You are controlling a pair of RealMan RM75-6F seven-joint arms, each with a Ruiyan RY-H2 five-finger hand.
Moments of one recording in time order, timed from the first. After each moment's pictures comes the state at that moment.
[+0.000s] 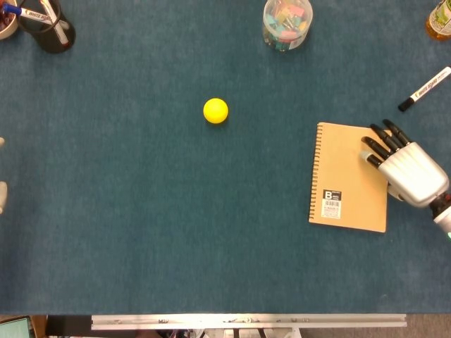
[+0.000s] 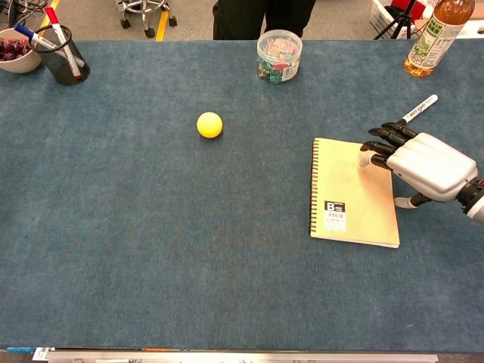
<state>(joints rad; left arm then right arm) -0.08 -1.13 -0.01 -1.58 1.52 1.49 -0.03 0.40 -1.57 -0.08 -1.00 -1.77 1.20 -0.16</state>
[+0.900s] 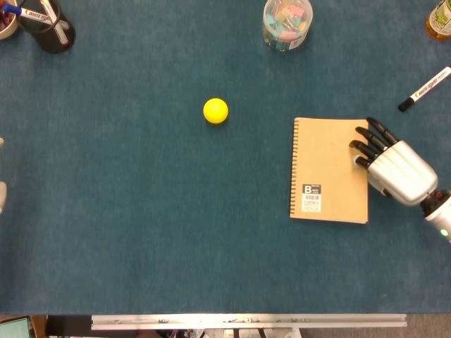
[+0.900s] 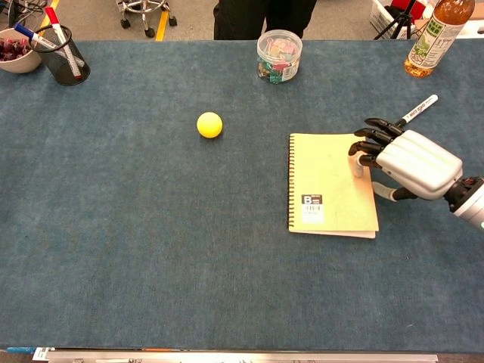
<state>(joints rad) -0.08 -1.14 -0.01 -1.57 1.52 1.48 -0.04 0.42 -1.73 -0.13 -0.69 -1.84 1.39 0.10</state>
